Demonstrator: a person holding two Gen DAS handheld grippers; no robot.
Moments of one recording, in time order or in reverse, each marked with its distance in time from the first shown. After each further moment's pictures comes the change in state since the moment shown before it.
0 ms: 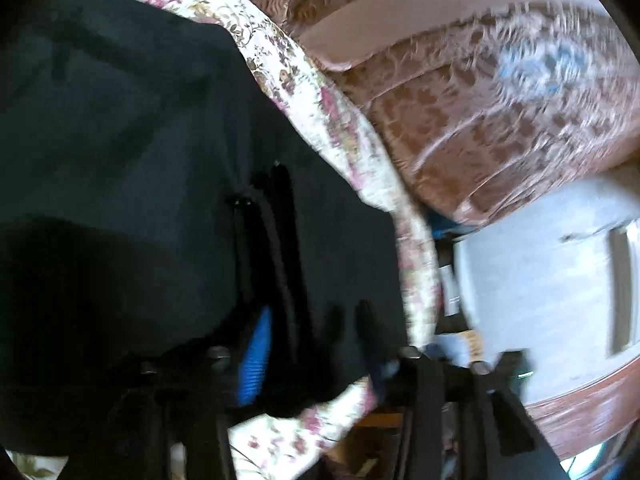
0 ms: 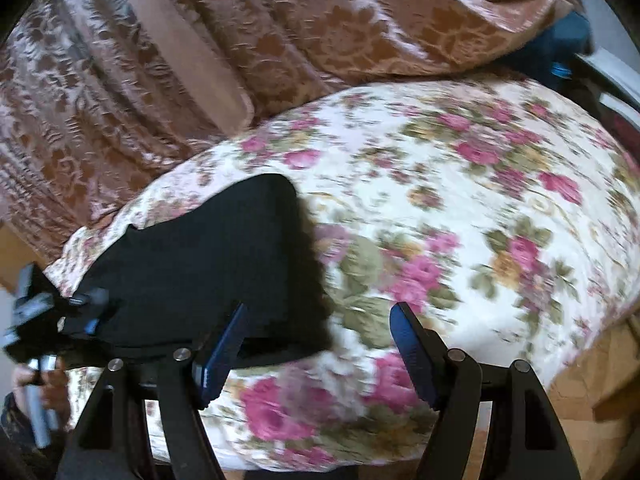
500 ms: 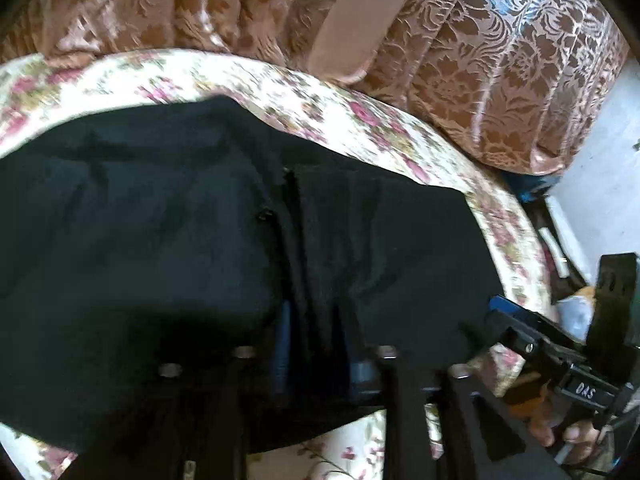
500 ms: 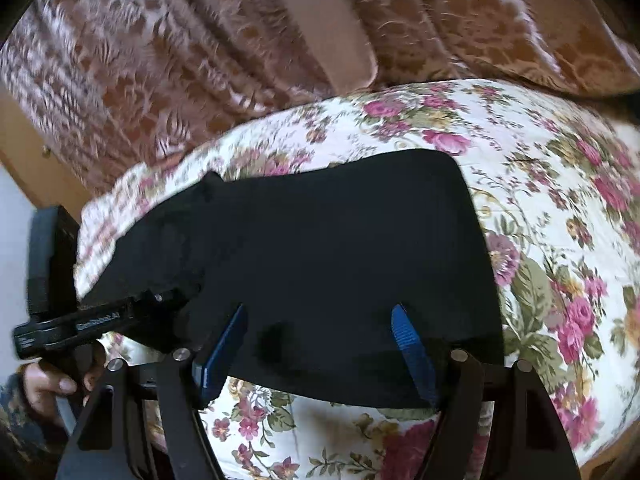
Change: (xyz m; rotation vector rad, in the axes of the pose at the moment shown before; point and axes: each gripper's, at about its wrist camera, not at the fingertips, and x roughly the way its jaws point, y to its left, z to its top) left arm -0.009 -0.027 -0.018 0.290 -0.130 0.425; right arm 0.057 0.109 -0.005 -0.223 0.111 0.170
